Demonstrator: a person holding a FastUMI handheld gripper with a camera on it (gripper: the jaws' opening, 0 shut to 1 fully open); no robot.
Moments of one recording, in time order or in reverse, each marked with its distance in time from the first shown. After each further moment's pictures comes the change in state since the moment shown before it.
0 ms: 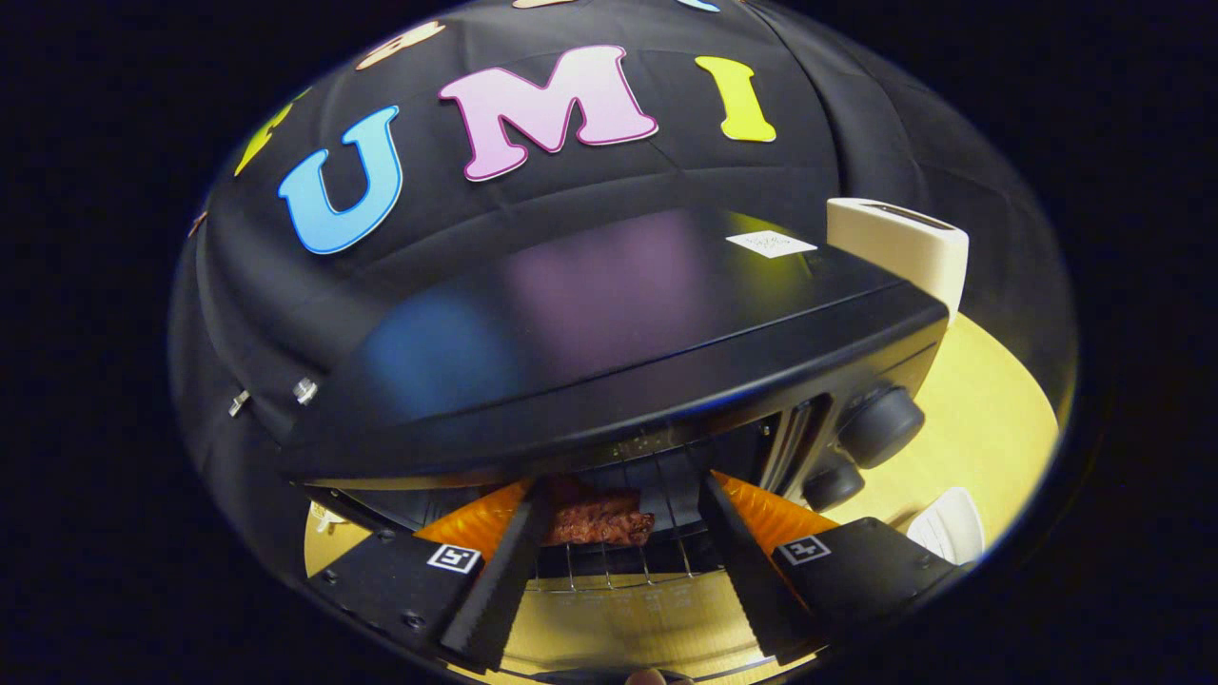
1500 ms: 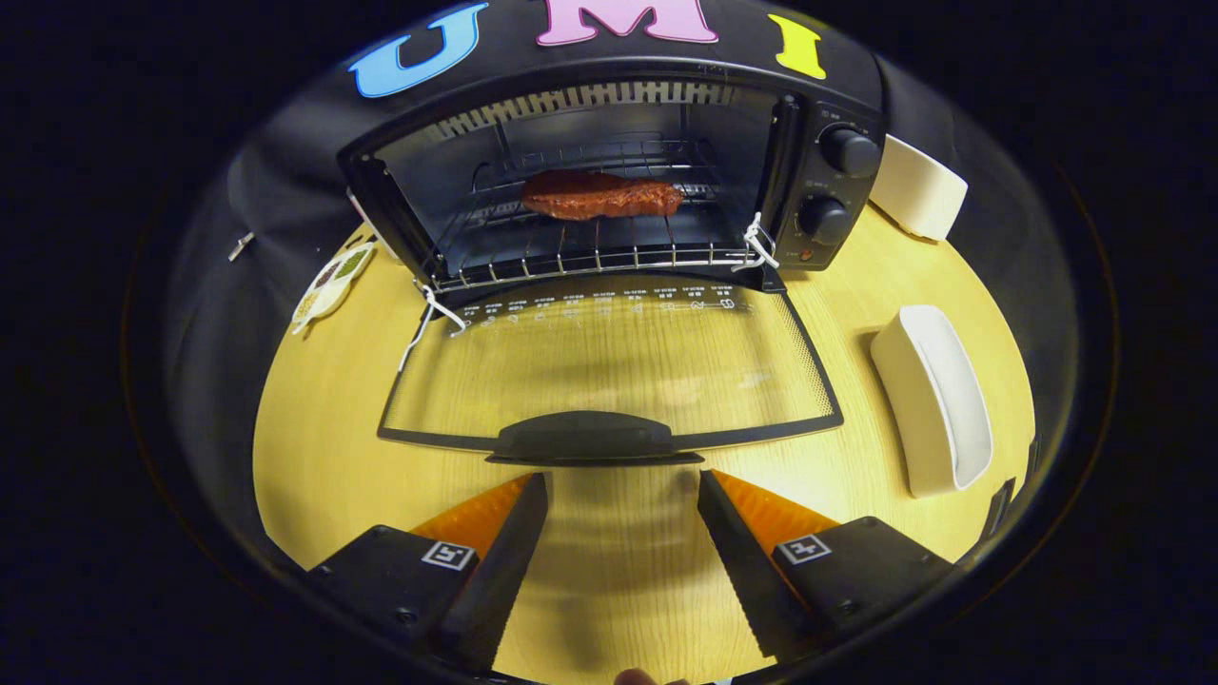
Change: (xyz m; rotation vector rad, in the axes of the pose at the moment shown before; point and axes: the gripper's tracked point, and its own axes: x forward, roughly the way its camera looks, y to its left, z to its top) arm -0.100 -0.010 -0.187 -0.198 0.442 -0.054
